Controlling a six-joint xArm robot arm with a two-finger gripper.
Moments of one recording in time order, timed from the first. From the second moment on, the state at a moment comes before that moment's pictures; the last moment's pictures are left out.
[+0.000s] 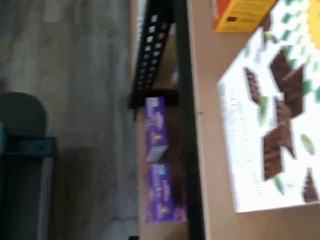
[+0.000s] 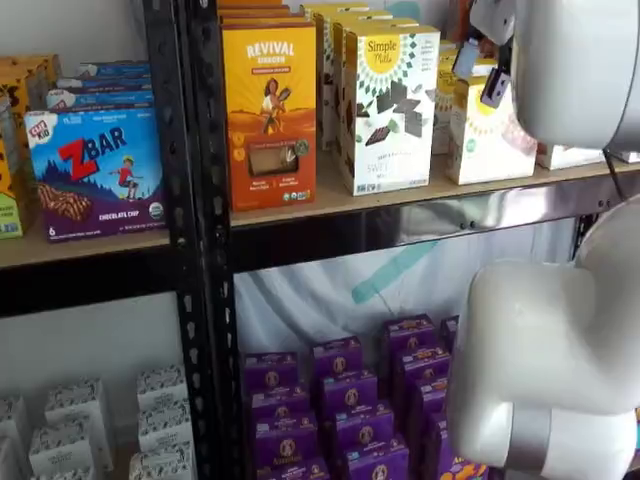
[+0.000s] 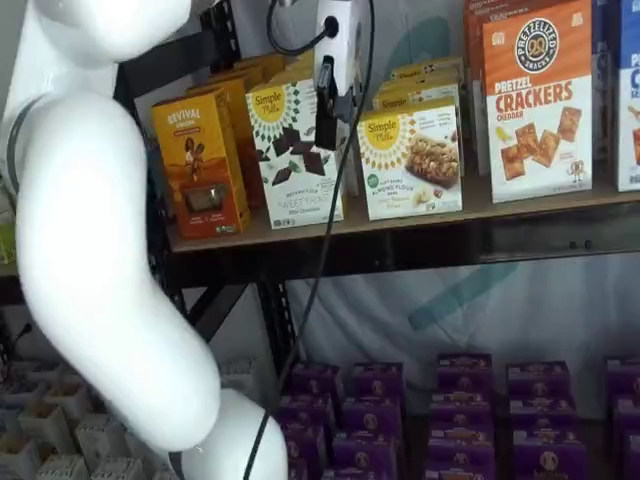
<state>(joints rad) -0.51 -0.43 -1.37 0.39 1.78 -1.96</state>
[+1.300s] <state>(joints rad) -0.49 -0.21 -1.49 0.25 1.65 -2.01</state>
